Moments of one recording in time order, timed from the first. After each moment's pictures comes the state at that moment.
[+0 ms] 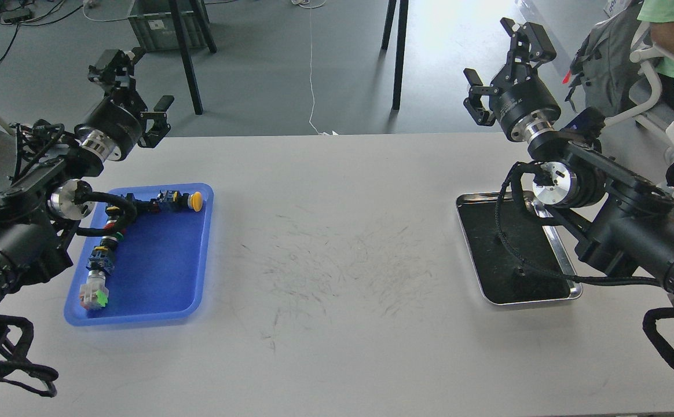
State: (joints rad) left arm -0.95 0.28 -0.46 -0.27 0.08 -0.49 -0.43; right arm 0.96 -0.28 0.45 0.71 0.04 0.11 0.46
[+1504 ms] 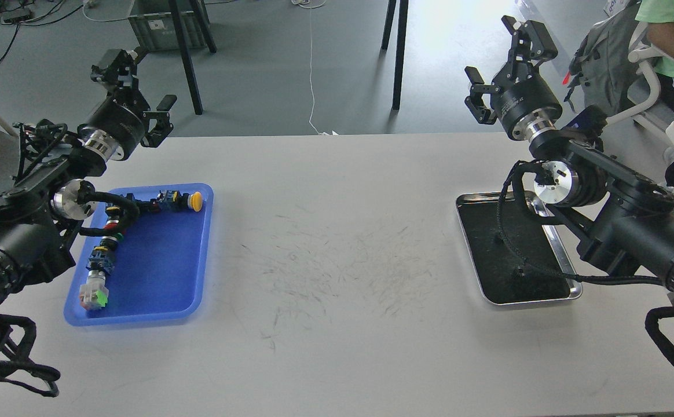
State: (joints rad) left arm -0.95 0.28 -0.45 -0.27 0.09 -0.49 -0.43; right arm 0.96 -0.29 0.44 0.71 0.04 0.11 0.47
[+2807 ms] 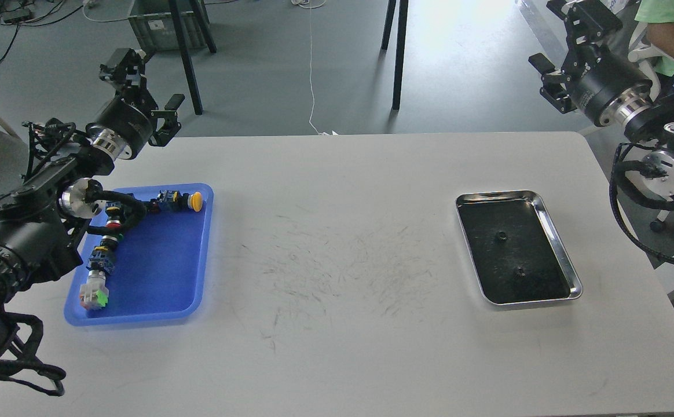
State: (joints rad) left arm -0.95 0.26 -0.46 -0.27 0.08 -0.49 -0.43; right arm 1.11 -0.66 0.10 0.89 -0.17 0.14 0.49
